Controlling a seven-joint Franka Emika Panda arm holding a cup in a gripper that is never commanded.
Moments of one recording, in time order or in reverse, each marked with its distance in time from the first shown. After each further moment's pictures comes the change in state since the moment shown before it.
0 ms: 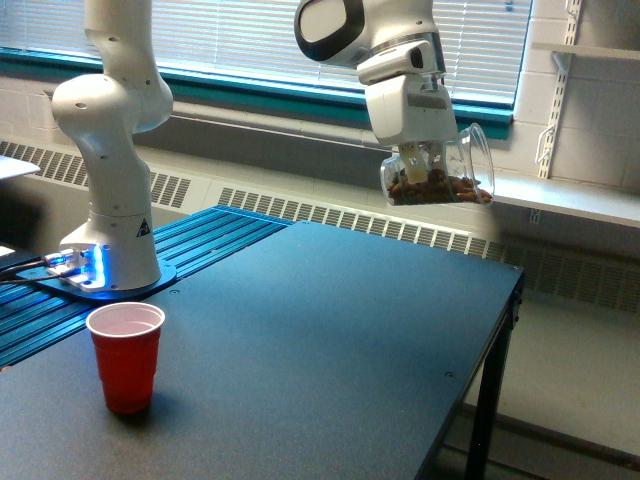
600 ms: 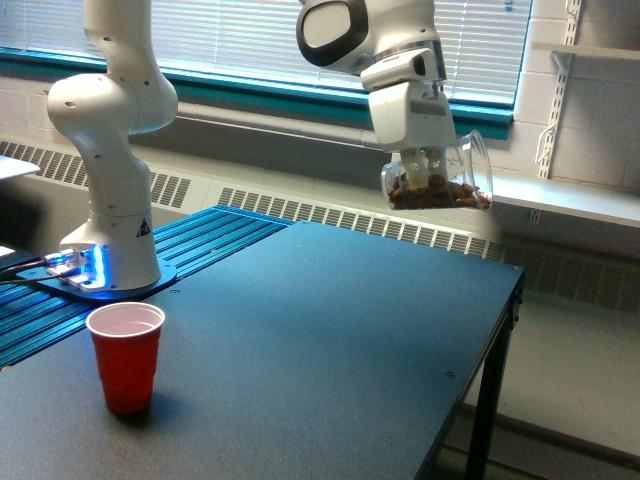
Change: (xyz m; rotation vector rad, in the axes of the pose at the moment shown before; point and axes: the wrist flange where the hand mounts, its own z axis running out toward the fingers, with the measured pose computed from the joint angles) arm -0.012 -0.002 0.008 -0.014 -0.001 -0.018
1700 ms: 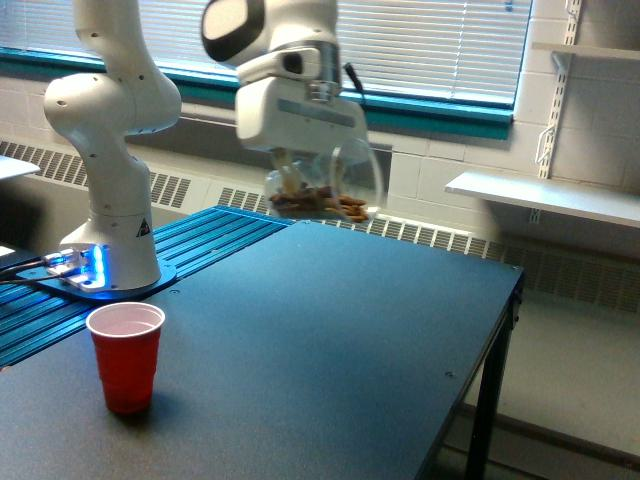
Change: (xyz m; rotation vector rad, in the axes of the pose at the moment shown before) arm -0.003 0.142 -0.019 -0.141 0.100 0.184
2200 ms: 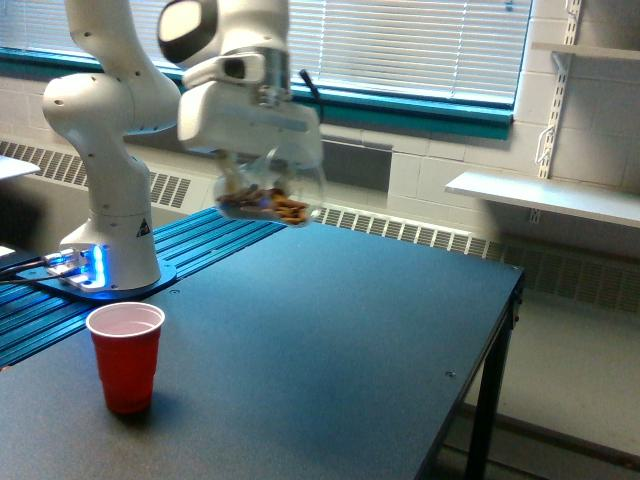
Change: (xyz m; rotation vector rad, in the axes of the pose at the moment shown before) arm -0.028 0.063 -0.003 -0.045 0.002 0.090
